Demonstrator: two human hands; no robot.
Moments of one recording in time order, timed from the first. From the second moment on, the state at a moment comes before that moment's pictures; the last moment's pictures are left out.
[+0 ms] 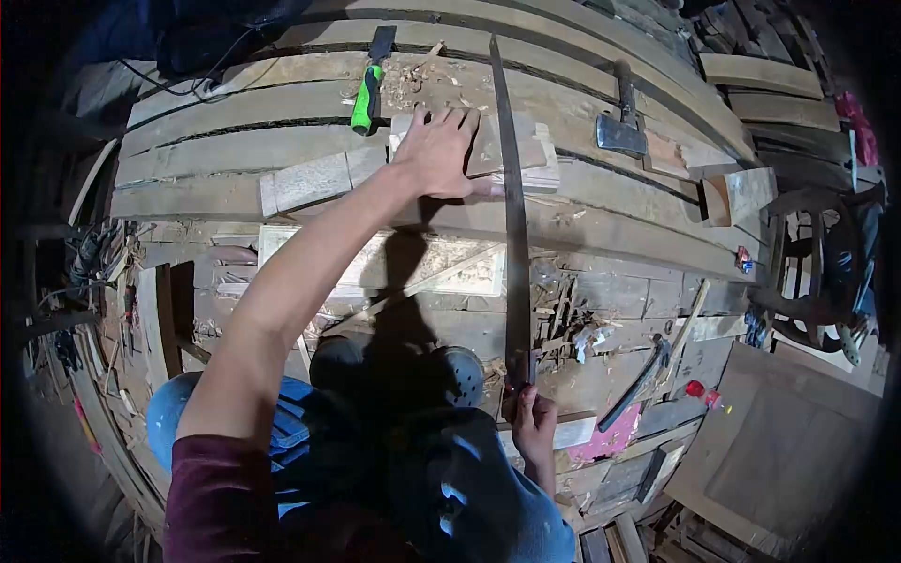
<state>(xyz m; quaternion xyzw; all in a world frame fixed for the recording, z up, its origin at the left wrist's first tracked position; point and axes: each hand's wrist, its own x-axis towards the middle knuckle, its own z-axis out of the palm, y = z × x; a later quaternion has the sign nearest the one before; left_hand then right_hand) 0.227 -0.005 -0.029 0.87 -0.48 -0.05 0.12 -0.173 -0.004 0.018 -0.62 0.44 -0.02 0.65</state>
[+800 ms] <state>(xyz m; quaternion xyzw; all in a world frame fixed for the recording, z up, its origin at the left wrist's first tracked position) 0.232 -0.003 -0.021 0.86 -0.49 -0.07 0.13 -0.128 -0.007 0.004 -0.69 0.43 -0.04 0.57</state>
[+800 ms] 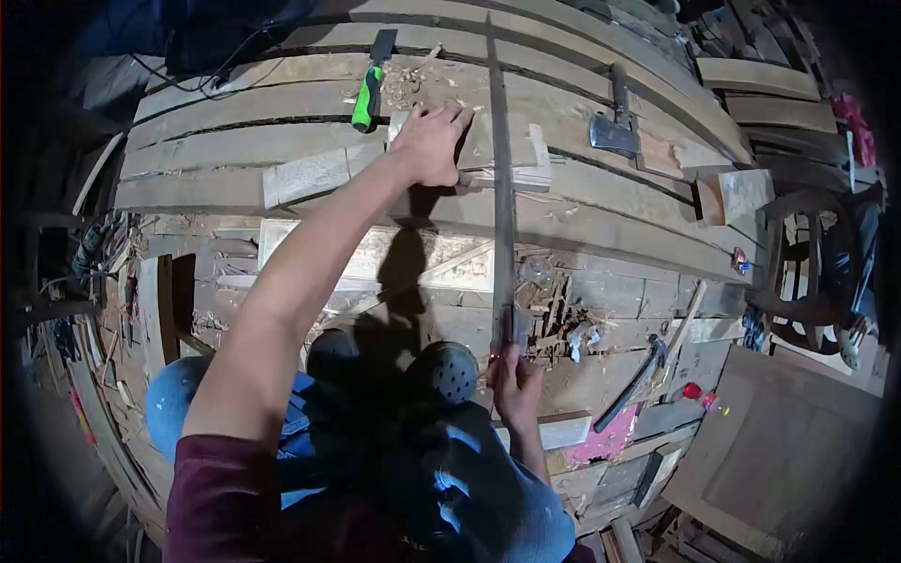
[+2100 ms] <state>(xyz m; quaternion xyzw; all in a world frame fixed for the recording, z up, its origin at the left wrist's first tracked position) 0.232 -0.005 -0.015 0.86 -0.48 -0.10 0.13 -0.055 -0.045 0.042 -0.64 0.46 -0.02 0.61</state>
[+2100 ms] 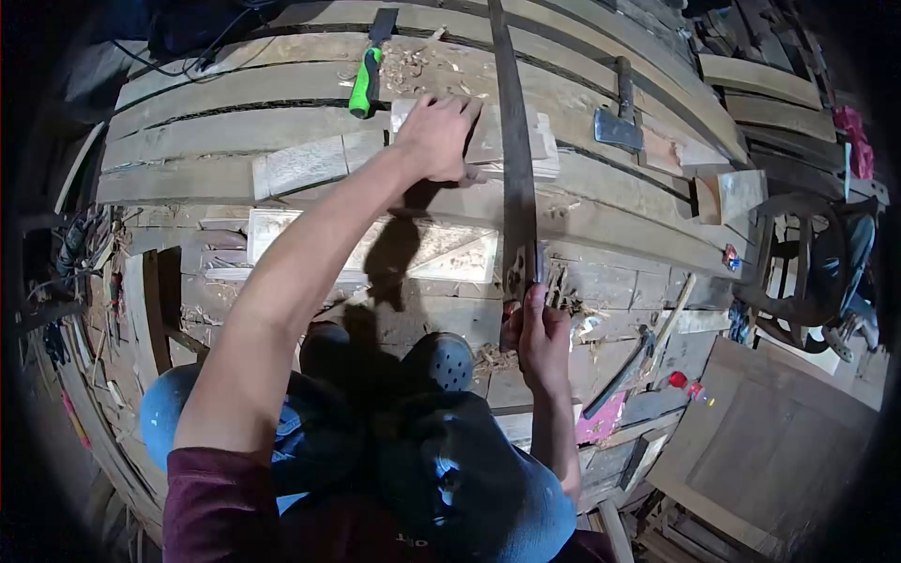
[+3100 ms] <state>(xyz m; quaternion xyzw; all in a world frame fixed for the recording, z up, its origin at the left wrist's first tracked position) 0.233 -0.008 -0.011 0.88 -0.45 -0.11 0.12 -0.077 -0.027 0.048 -0.68 0.49 -0.02 0.55</state>
